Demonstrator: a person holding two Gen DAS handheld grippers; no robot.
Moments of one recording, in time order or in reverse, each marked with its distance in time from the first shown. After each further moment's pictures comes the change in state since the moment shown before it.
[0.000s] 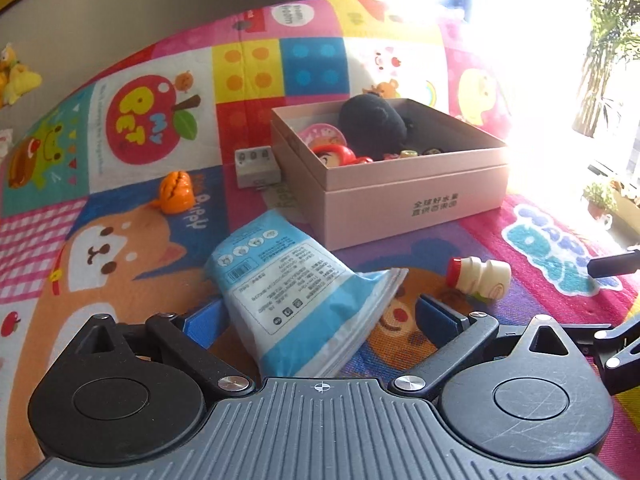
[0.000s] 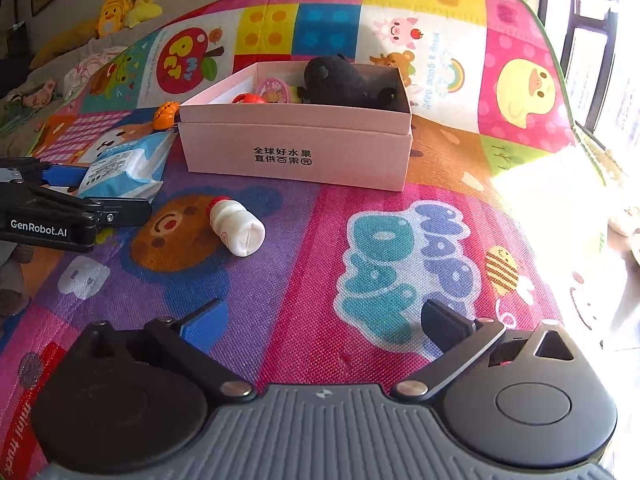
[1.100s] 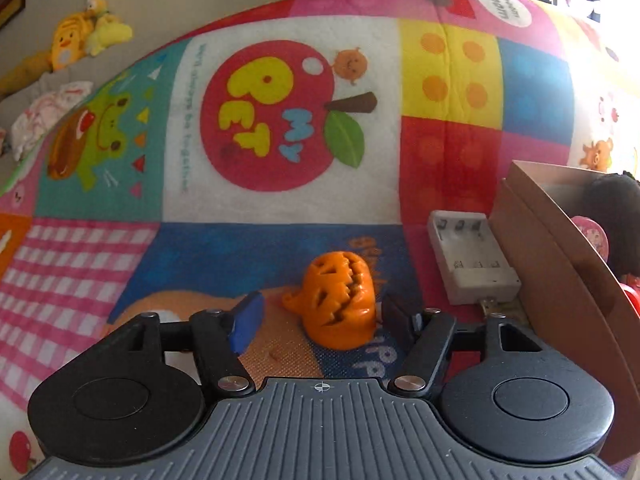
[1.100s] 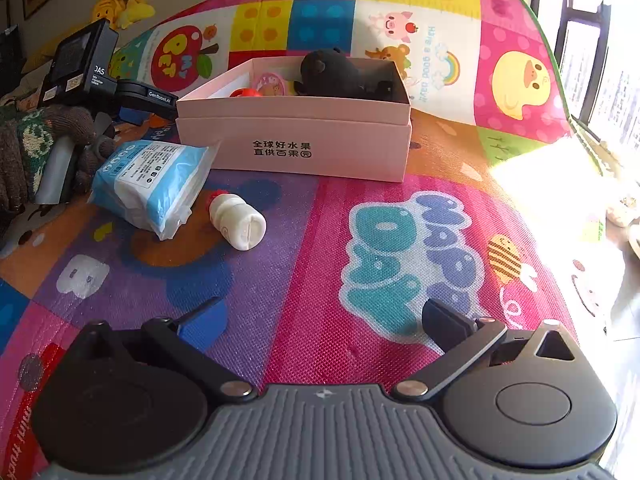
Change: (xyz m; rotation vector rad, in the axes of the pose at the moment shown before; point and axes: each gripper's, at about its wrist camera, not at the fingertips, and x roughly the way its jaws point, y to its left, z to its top) left arm 0.133 0.138 0.083 -0.229 0.028 0.290; right arm 0.002 0.008 -0.004 0.009 0.018 -0.025
